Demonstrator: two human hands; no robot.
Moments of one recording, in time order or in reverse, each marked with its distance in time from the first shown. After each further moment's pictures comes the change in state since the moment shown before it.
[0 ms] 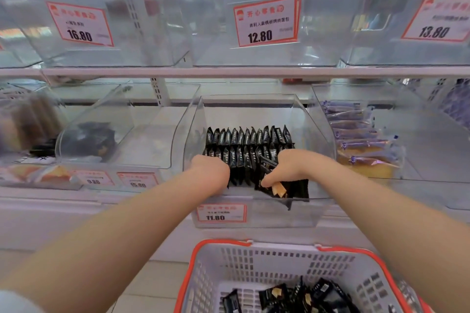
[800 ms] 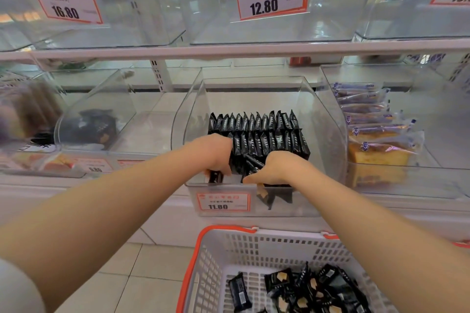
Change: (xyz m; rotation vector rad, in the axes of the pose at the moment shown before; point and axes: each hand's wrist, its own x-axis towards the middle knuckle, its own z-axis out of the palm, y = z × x) left_hand 0.011 -0.015 -0.010 -0.383 -0.045 0.057; right_hand 0.014 -0.024 0.037 0.032 -0.021 0.072
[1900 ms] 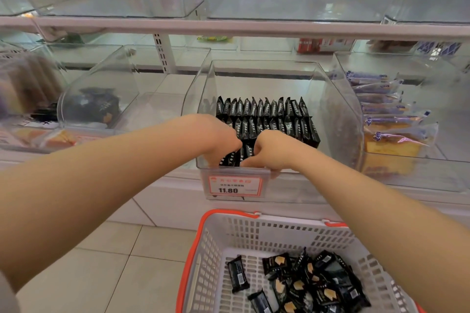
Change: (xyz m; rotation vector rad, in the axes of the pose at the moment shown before) left_hand -0.017 -0.014 -0.003 0.618 -0.054 0.268; right_hand 0.000 -0.018 0.003 0.086 0.046 -0.266
